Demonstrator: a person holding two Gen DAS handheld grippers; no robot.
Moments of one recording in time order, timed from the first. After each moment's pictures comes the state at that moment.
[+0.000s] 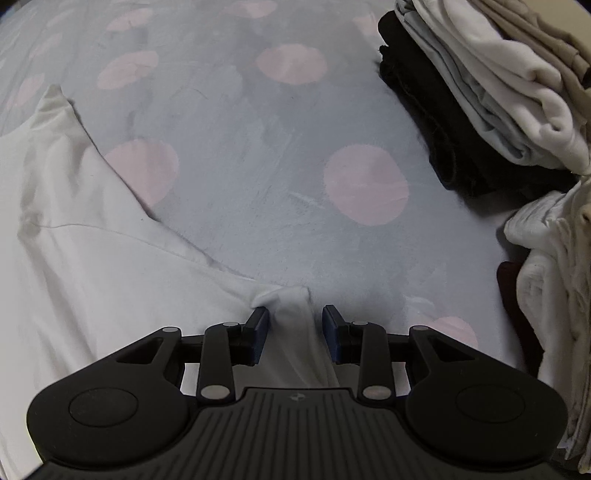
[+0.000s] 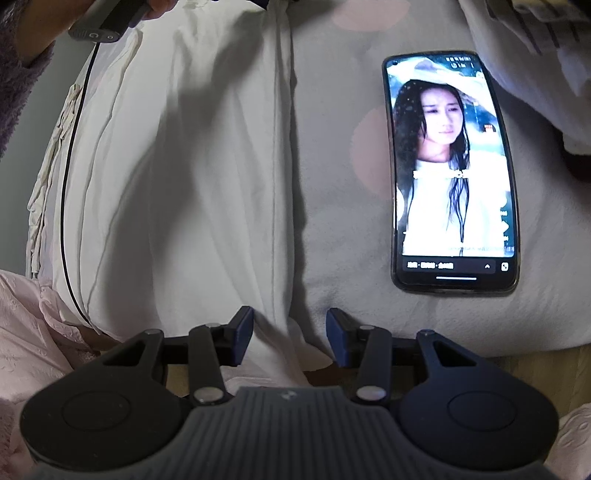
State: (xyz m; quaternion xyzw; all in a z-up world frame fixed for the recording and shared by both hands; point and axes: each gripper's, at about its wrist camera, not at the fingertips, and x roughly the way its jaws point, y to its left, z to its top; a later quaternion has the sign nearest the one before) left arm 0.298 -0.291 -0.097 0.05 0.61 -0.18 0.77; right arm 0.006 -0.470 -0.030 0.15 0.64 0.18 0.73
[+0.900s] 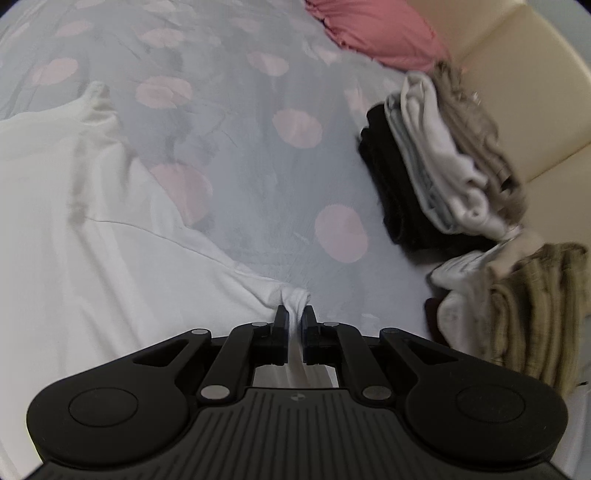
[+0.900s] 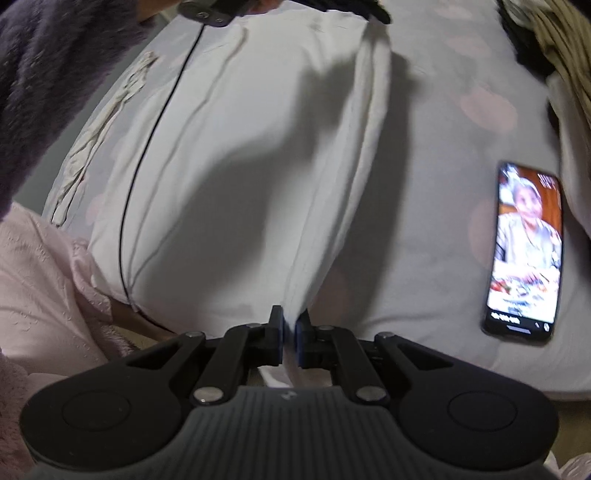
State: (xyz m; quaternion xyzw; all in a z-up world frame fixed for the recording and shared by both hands) left arm 0.301 -0.204 -0.036 -0.10 0.57 -0.25 0.78; right arm -0.027 -0.372 0.044 0.04 0.57 0.26 0.78
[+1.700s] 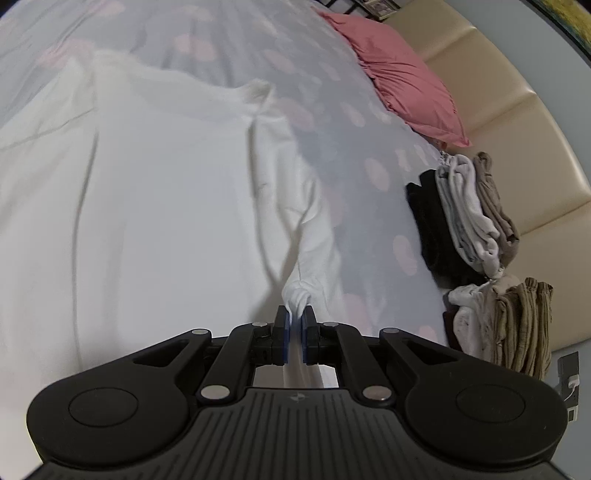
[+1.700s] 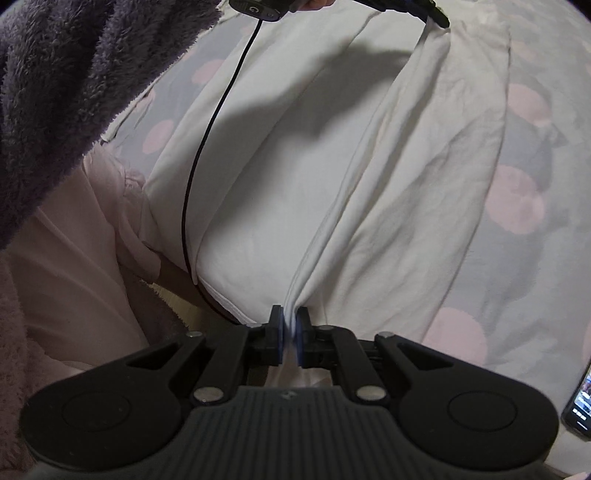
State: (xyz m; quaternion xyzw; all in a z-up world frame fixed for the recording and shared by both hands) left arm 0.287 -0.018 -0.068 -0.21 0.54 -0.25 0.78; right arm -0.015 -0.241 0.024 -0.06 0.59 0.36 0.72
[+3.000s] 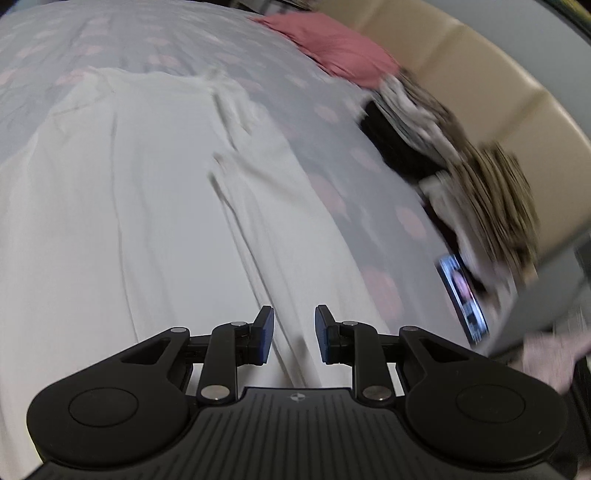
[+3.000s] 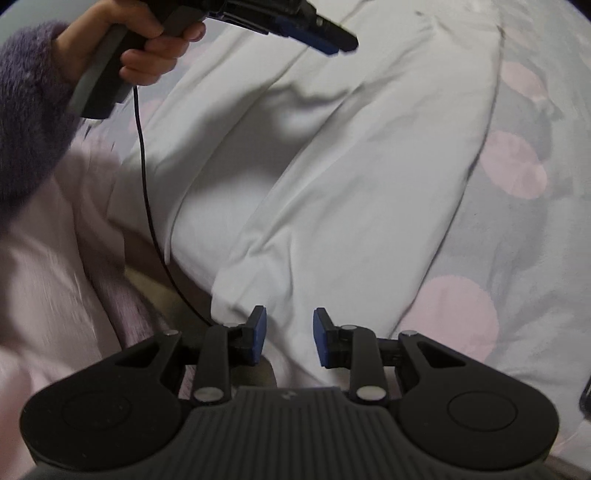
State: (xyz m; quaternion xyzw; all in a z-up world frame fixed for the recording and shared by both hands) left arm 0.097 -0.001 -0.043 -0.08 0.48 -0.31 0.81; right arm -0.046 -0.270 -0.005 -0.09 0.57 0.36 0.73
